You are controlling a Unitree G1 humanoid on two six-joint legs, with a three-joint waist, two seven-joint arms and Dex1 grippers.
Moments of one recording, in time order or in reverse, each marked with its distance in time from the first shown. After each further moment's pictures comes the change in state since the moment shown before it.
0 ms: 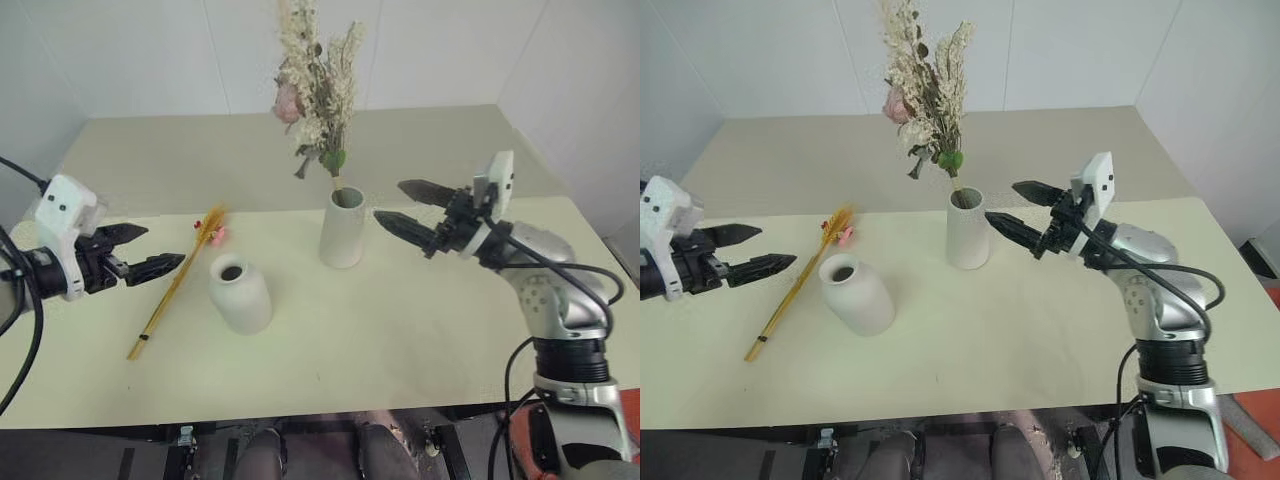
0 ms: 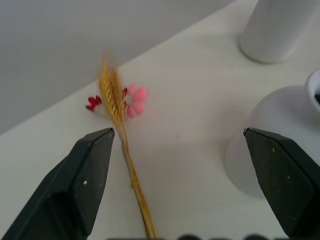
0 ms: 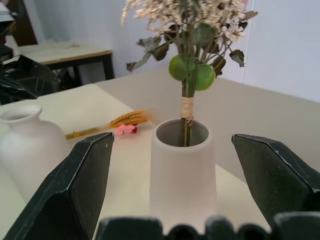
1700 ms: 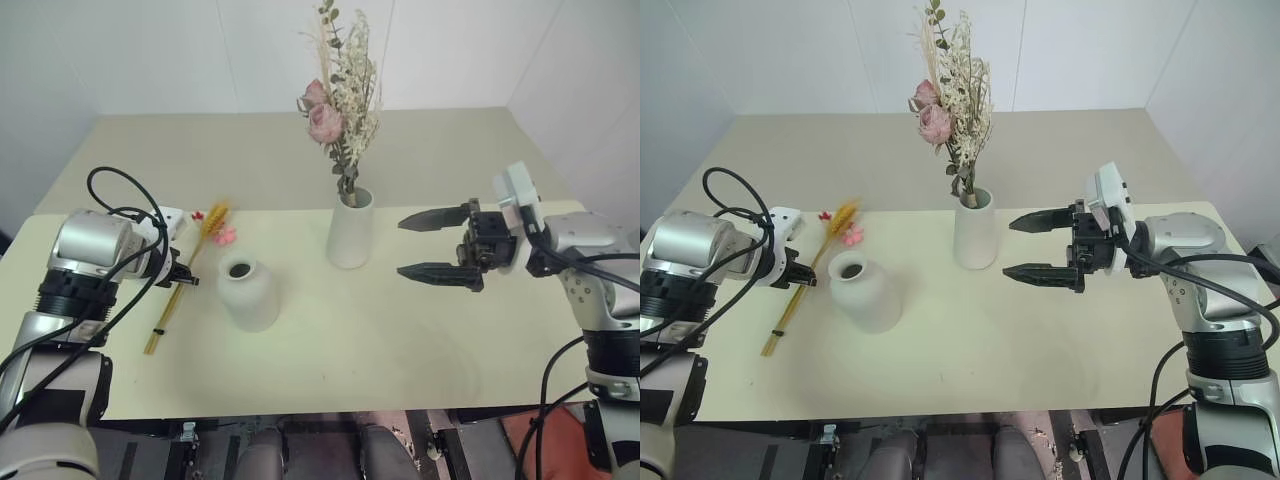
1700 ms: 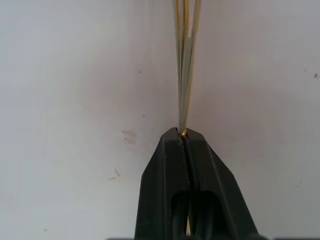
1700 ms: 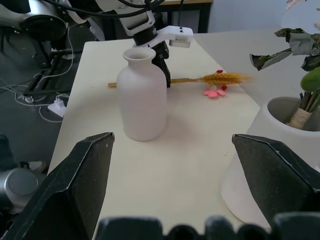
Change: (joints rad) left arm -0.646 -0.316 -0.548 0.612 0.421 0.446 0.239; right arm -0.026 -0.174 0.059 0.007 0.010 0.005 0.383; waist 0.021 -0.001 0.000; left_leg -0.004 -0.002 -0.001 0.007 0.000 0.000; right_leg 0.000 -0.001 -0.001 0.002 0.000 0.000
